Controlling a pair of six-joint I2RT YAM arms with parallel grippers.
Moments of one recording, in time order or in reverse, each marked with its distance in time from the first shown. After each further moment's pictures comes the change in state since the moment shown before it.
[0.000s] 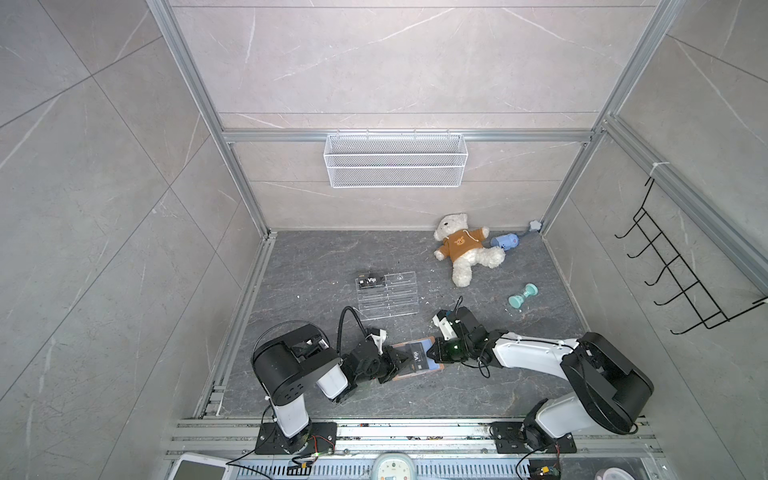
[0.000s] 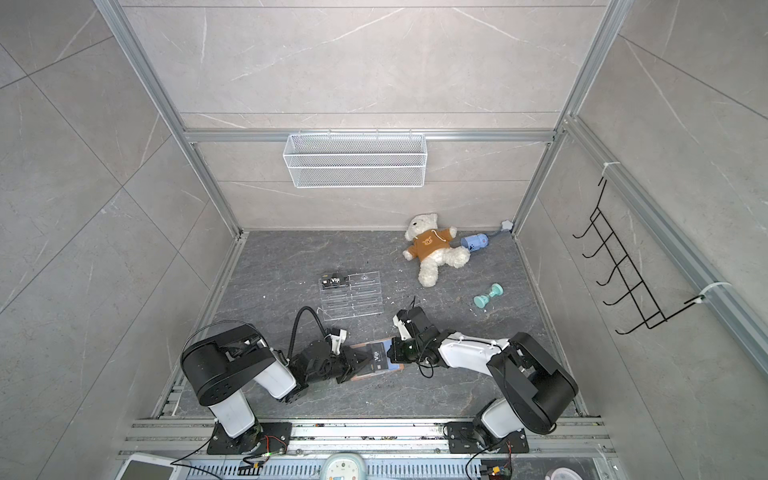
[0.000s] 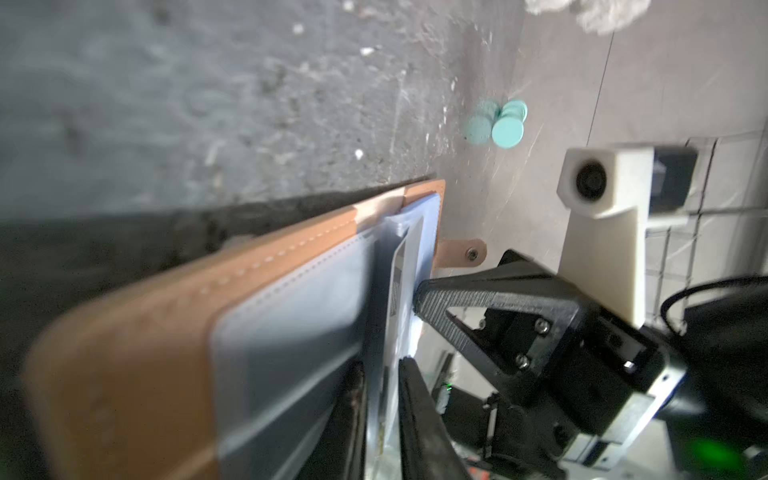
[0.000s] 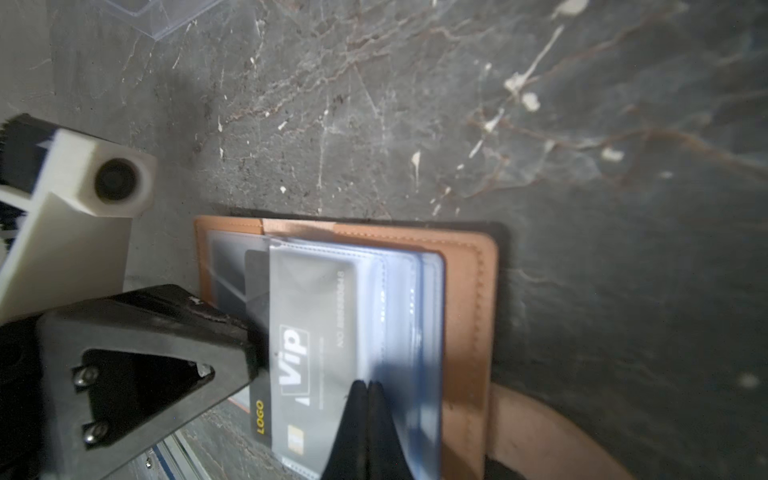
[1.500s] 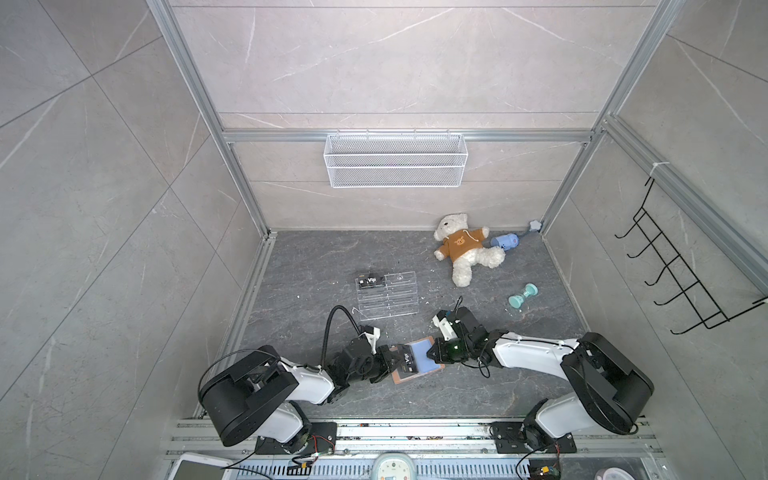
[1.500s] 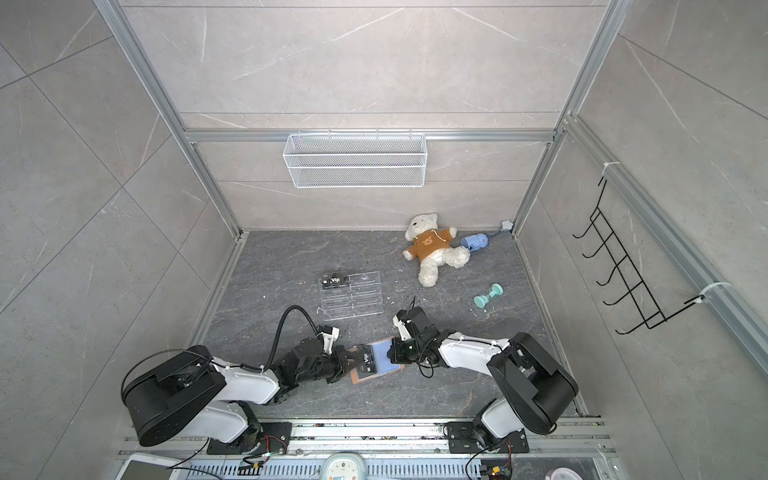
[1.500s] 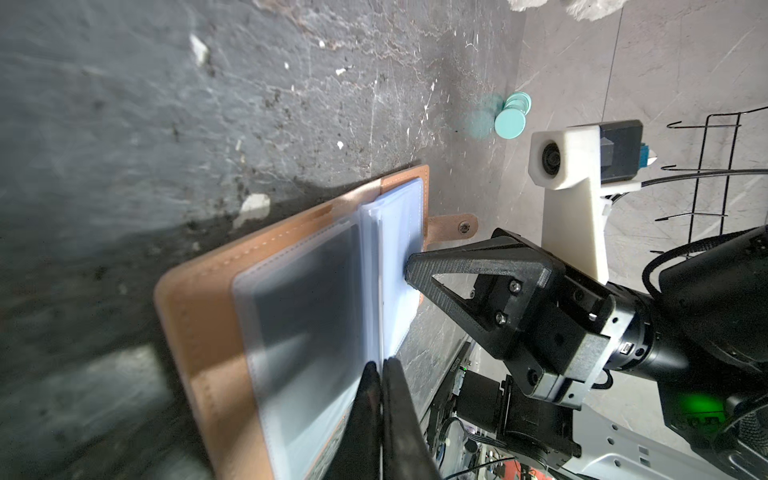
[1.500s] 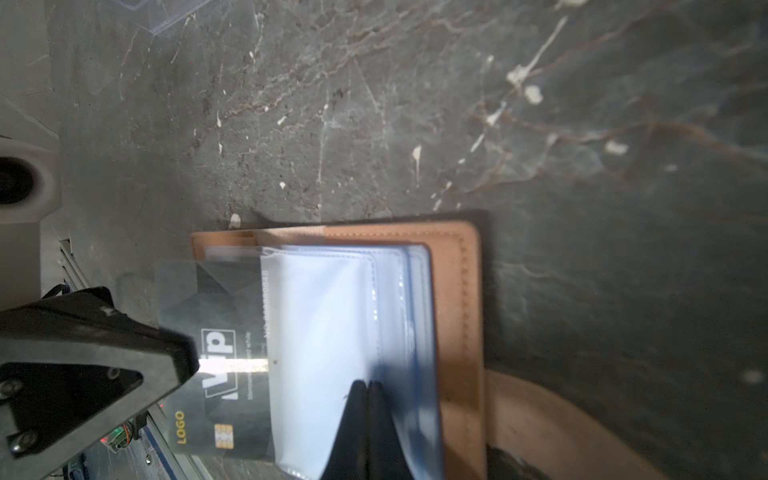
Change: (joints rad) left arm 0.028 -0.332 -0.027 -0.366 0.008 0.126; right arm 0.000 -0.001 0.000 -0.007 -0.003 -0.005
